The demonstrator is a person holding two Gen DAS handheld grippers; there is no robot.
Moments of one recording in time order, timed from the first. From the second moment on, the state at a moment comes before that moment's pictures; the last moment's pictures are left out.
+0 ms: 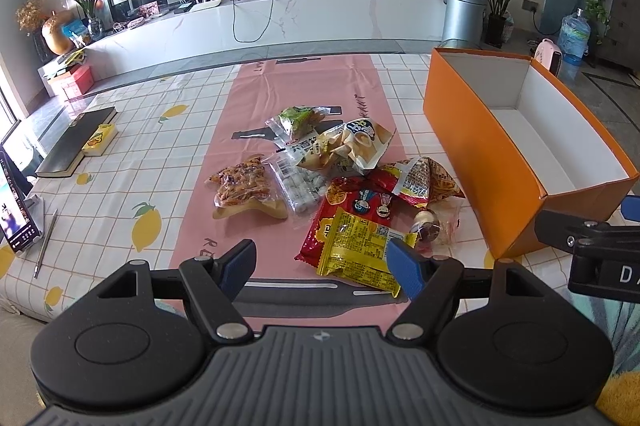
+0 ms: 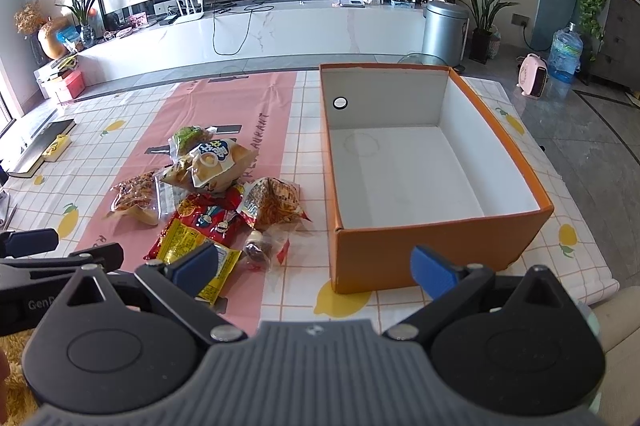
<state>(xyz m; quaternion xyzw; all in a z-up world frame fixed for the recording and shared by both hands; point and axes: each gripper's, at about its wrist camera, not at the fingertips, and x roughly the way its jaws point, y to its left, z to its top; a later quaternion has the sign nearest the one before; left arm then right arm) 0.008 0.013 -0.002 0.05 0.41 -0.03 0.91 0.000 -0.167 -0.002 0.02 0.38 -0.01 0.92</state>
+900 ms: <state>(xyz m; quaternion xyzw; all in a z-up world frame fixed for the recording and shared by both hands) 0.045 0.056 -0.034 -0.06 0.49 -0.10 0.87 0.024 -0.128 -0.038 0.02 0.40 0.09 0.91</state>
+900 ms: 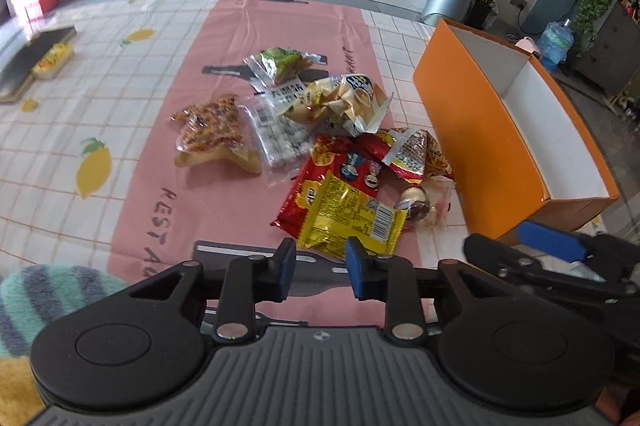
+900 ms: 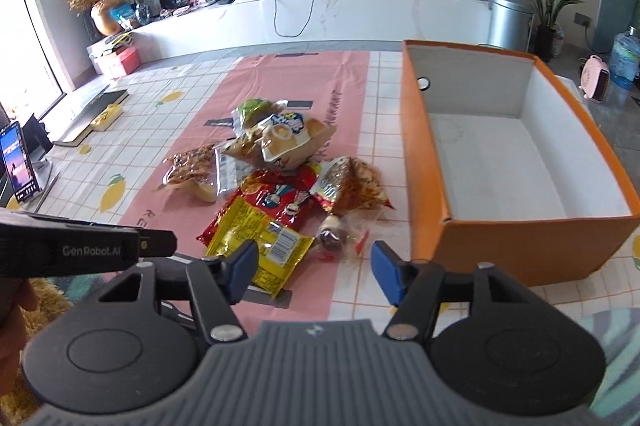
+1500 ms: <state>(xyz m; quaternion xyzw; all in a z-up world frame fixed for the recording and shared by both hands) 0.096 0.063 -0.096 -0.13 0.55 -0.10 0.82 0.086 -0.124 -0.099 0.03 0.45 0.07 0.89</state>
